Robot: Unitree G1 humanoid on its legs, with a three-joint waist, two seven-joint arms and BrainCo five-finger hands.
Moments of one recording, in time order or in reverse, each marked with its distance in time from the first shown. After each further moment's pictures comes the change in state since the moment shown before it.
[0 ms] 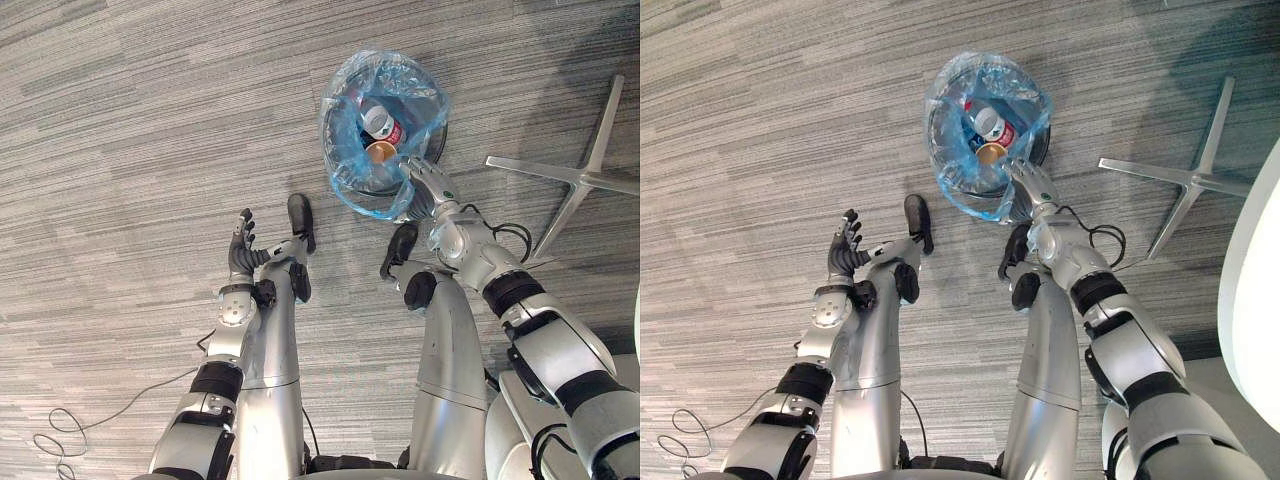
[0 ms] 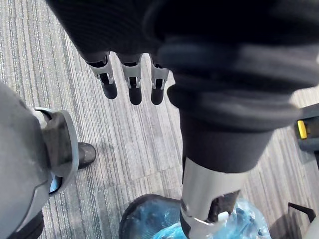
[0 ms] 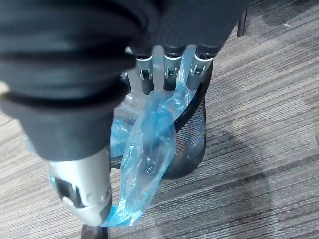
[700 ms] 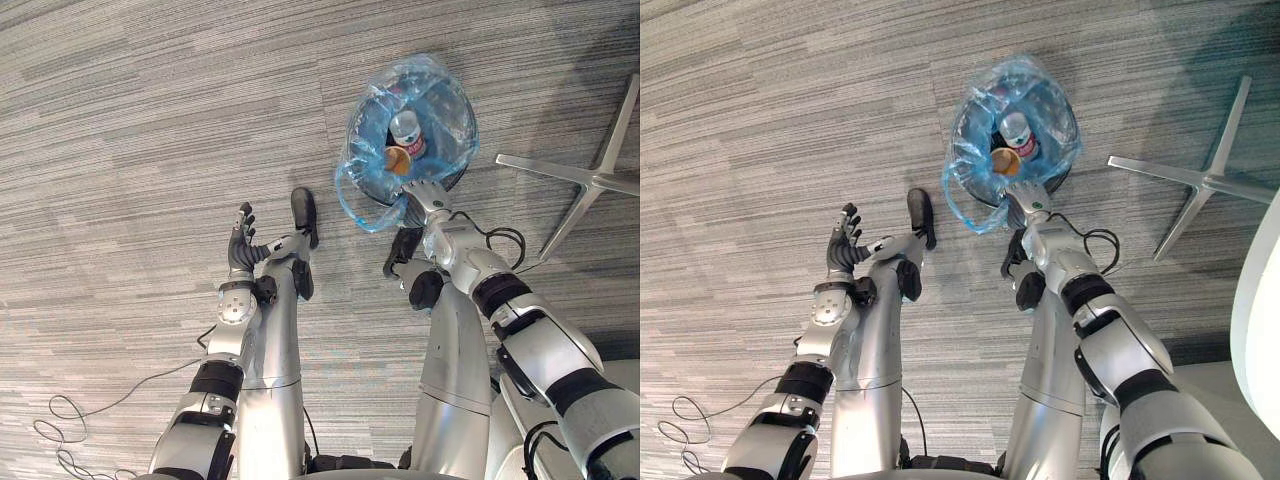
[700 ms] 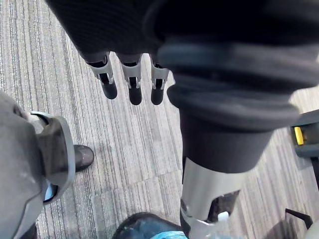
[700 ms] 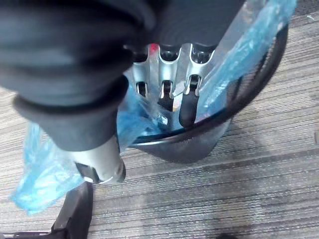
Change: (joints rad) left arm 0.000 -0.002 0.001 -0.033 -0.002 0.000 0.001; right arm -0.010 0.058 0.038 0.081 -0.128 0.052 0.007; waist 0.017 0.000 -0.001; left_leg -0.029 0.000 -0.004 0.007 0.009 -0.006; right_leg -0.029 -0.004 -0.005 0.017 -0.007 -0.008
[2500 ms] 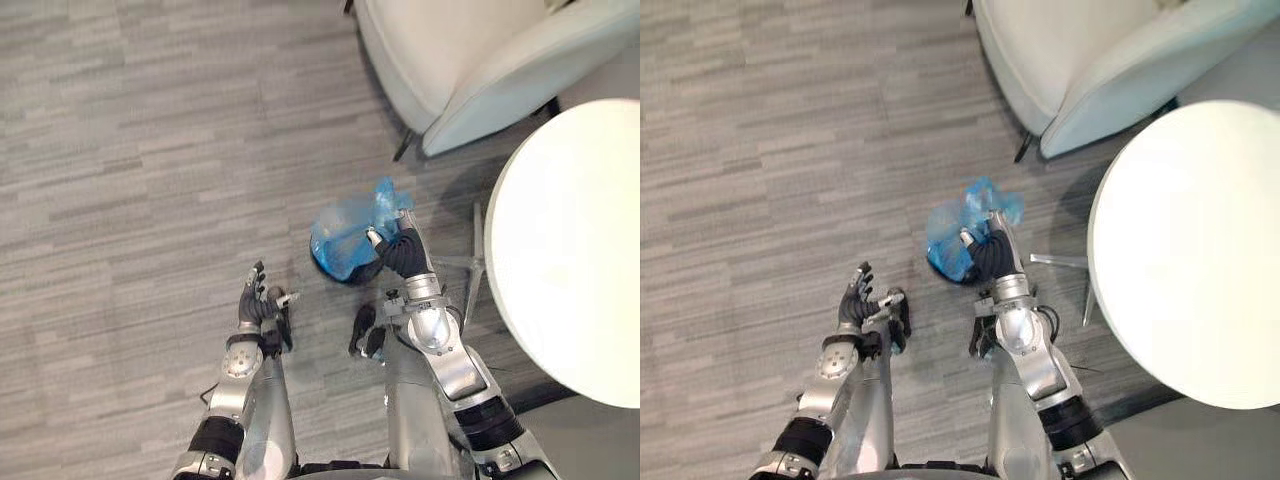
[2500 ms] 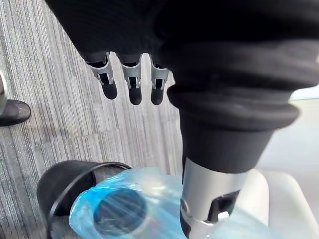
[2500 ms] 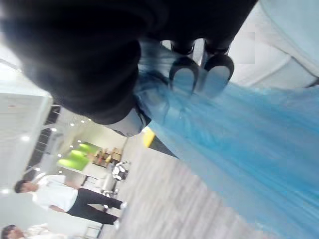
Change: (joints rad) left arm 0.299 -0.029 -0.113 -0.034 0.046 0.068 -0.002; right arm 0.733 0.235 -0.234 -1.065 0.410 -0.100 -0.042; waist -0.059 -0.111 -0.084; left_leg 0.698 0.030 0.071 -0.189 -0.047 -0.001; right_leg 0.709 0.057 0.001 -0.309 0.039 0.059
